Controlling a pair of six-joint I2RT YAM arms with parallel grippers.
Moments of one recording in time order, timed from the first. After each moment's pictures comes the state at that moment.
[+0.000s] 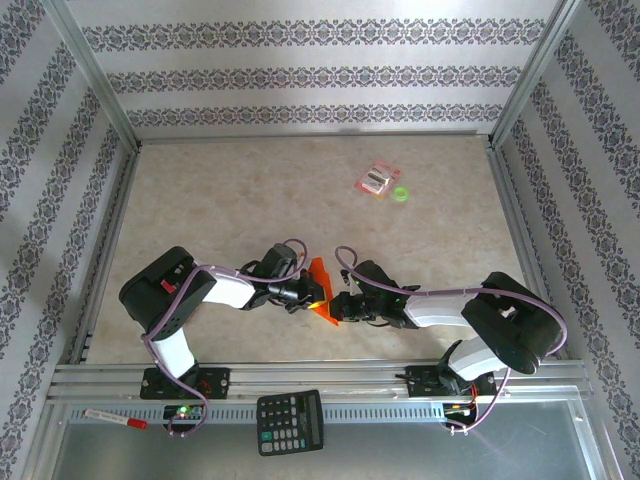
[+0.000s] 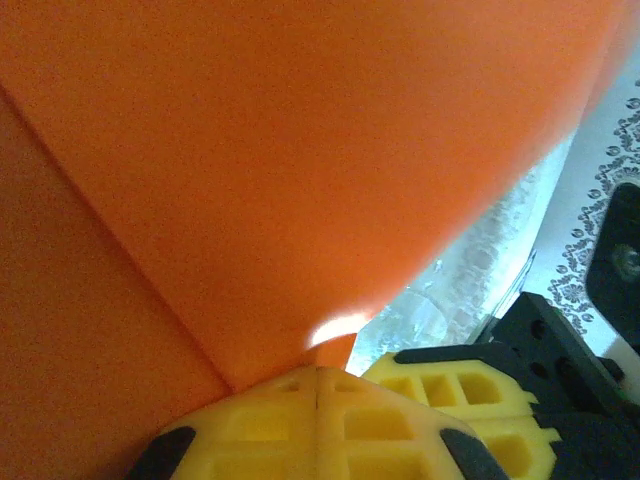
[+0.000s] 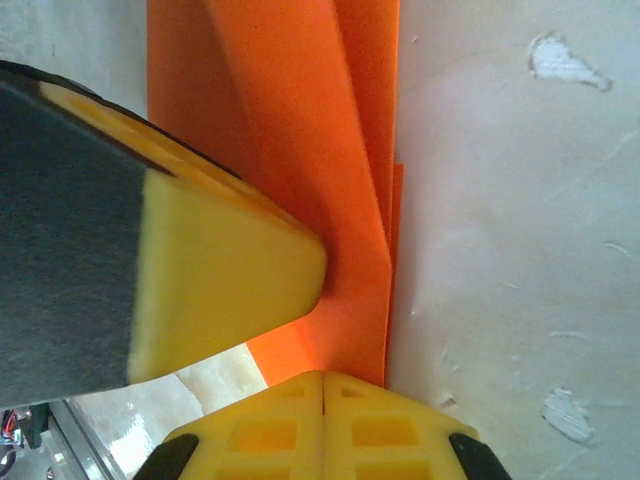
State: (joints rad) left arm -0.69 1.75 0.61 0.36 0.60 -1.13; right arm 0.80 1.47 0.40 0.20 -0.38 0.84
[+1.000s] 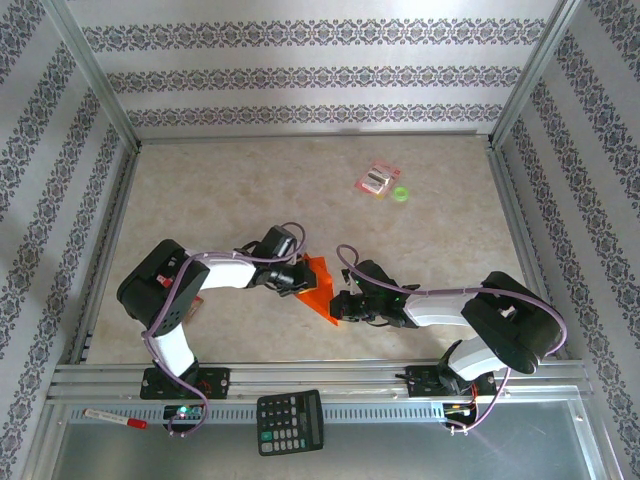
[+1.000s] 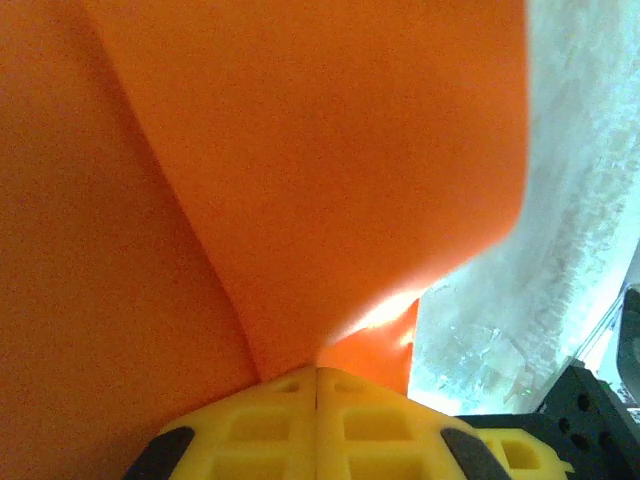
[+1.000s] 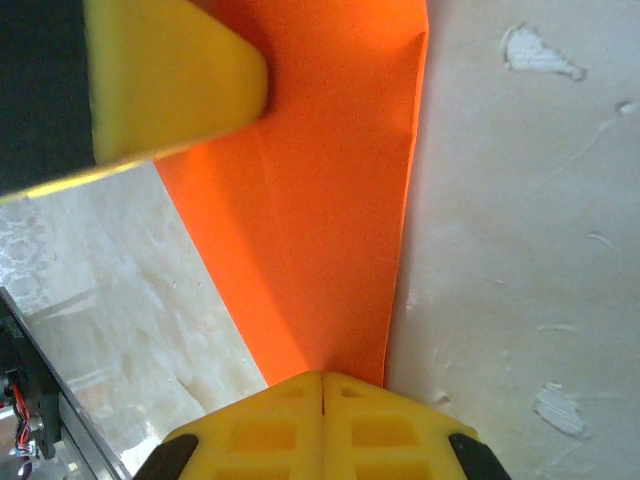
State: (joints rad) left arm -0.59 1.76 0.78 0.00 0.53 -0.87; right arm 0.80 1.47 0.41 0.18 -0.38 0.89
